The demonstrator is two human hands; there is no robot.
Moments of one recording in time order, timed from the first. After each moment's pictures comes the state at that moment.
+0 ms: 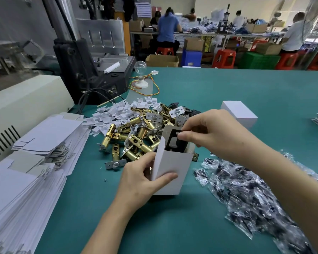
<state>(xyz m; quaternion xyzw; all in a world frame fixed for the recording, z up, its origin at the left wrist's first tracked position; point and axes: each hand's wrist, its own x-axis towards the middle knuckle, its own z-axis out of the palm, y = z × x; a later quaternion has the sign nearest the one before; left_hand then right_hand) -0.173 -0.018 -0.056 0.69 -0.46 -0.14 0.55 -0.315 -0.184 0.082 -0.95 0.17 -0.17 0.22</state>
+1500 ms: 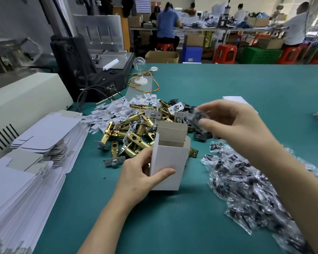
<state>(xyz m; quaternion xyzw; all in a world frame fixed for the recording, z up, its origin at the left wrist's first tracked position) -0.171 -0.019 -0.057 0.68 -0.46 -0.16 0.56 -0.343 -0.191 0.070 -0.81 0.19 -0.32 0.46</state>
